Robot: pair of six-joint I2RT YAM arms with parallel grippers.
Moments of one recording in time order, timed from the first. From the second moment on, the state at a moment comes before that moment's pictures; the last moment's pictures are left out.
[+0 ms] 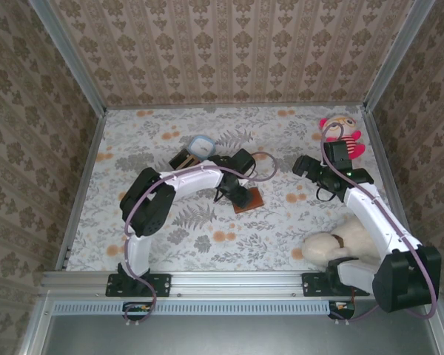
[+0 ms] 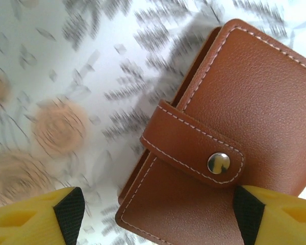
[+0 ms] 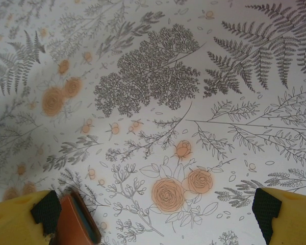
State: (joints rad) left arm -0.87 2.01 1.45 -0.71 0.00 -0.05; right arm 0.11 1.19 0.89 -0.61 0.02 0.58
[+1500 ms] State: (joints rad) left arm -0.65 1.48 0.93 -0.45 0.10 -0.64; right arm 0.49 1.90 1.23 -0.62 -0.21 0.57
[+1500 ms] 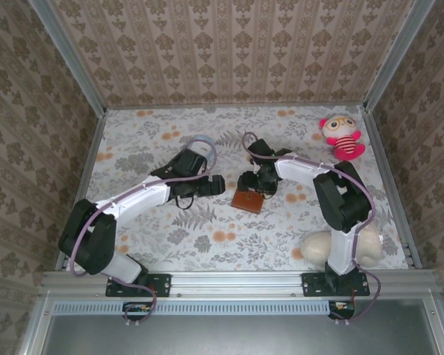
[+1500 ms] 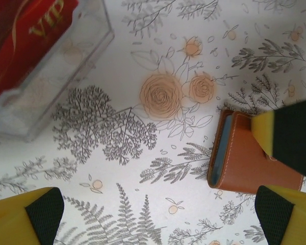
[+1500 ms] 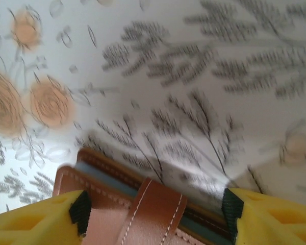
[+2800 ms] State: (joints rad) left arm -0.73 1.66 0.76 -0.04 0.43 -0.99; right arm 0.52 1.71 0.98 -0.48 -0.32 0.66
